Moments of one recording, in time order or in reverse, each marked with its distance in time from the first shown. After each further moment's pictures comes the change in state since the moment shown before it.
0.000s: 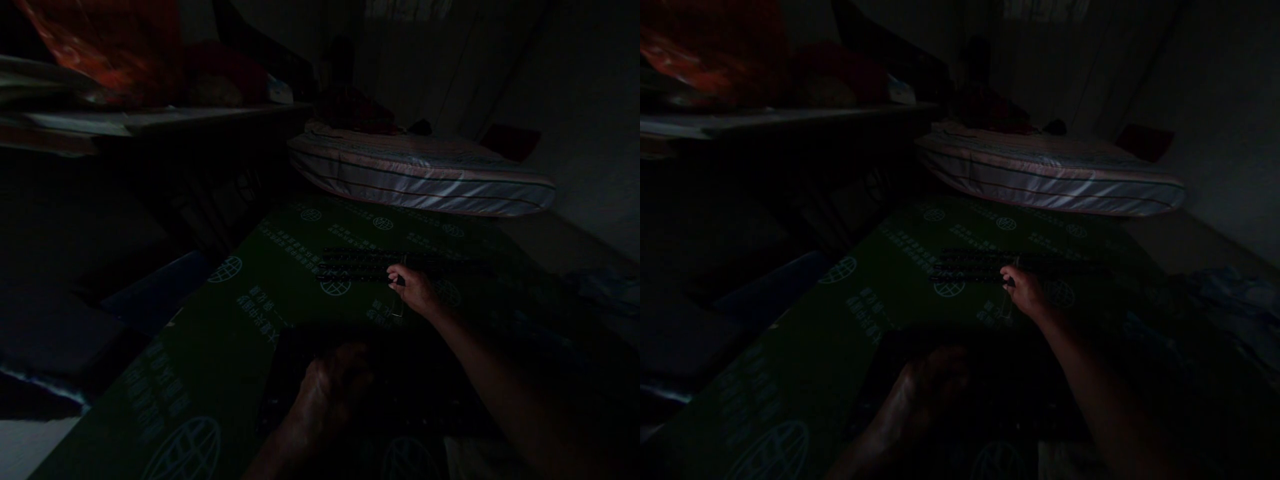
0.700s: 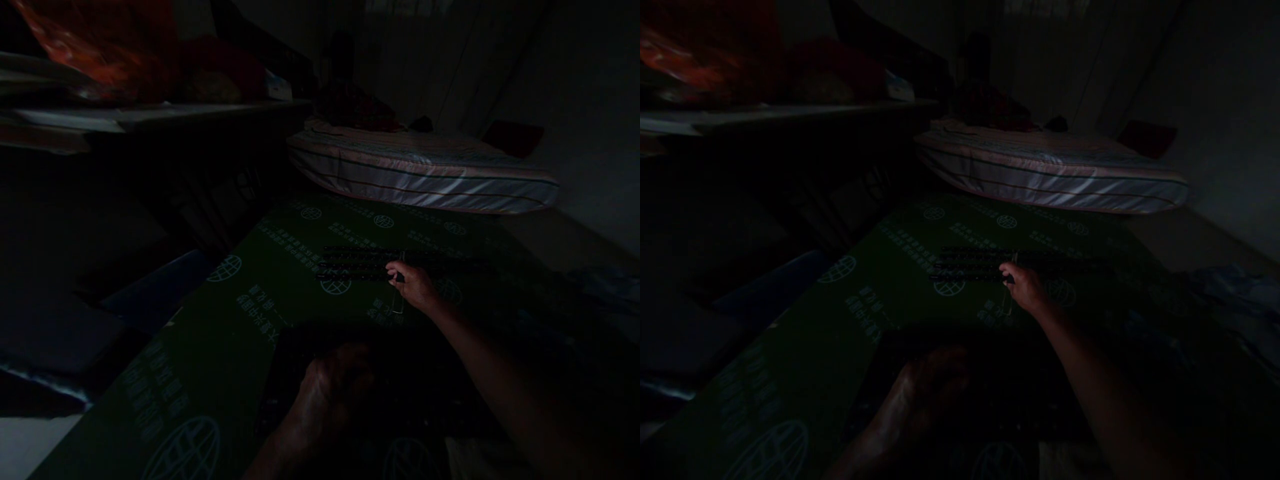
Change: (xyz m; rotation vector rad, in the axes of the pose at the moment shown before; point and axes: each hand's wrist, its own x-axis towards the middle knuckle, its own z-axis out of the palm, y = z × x) left_hand 0.000 -0.002 0.001 0.003 0.025 0.028; right_hand 0.006 0.008 0.002 -0.035 -0.024 -0.037
